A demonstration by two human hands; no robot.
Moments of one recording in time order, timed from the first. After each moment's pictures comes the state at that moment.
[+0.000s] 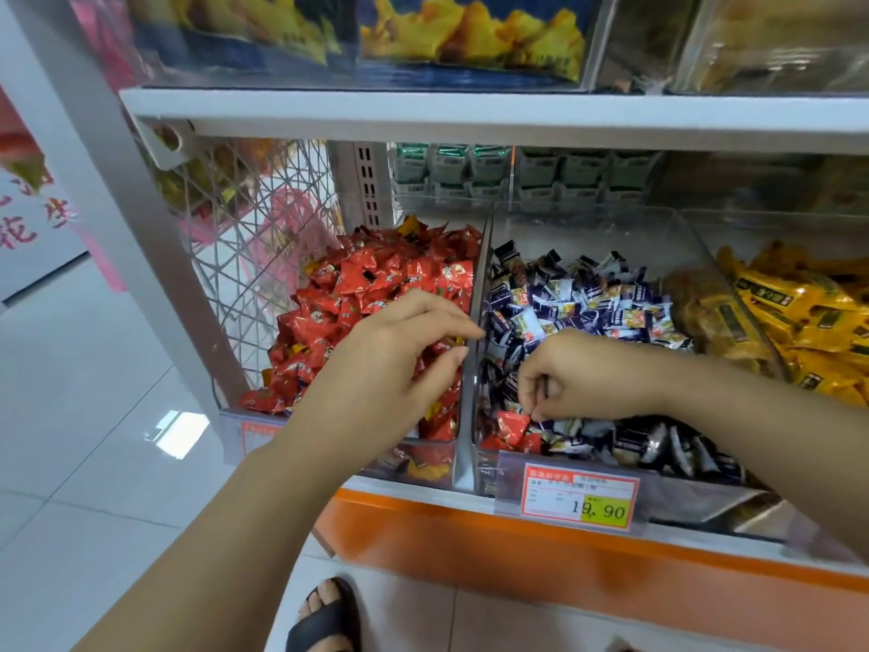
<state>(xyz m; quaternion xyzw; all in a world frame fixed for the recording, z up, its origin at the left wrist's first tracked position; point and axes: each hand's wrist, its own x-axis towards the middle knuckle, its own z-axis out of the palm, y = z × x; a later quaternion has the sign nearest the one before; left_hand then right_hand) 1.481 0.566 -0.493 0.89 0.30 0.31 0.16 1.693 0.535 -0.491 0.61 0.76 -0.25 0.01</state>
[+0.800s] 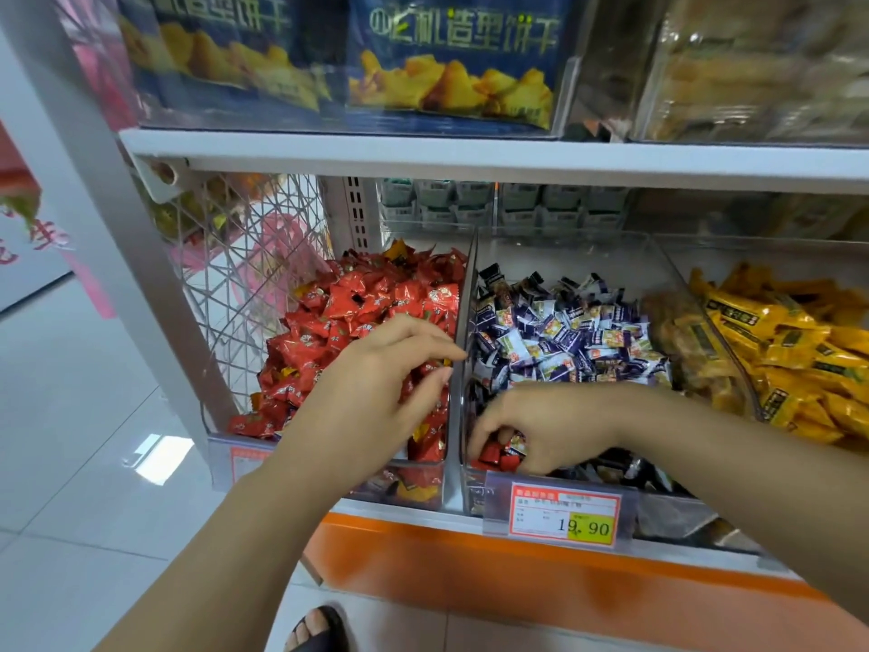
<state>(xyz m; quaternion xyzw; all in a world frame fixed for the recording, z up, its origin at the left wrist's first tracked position) 1.481 0.568 -0.495 0.89 0.29 0.32 0.16 1.679 0.536 -0.504 0.53 0.78 -0.31 0.10</state>
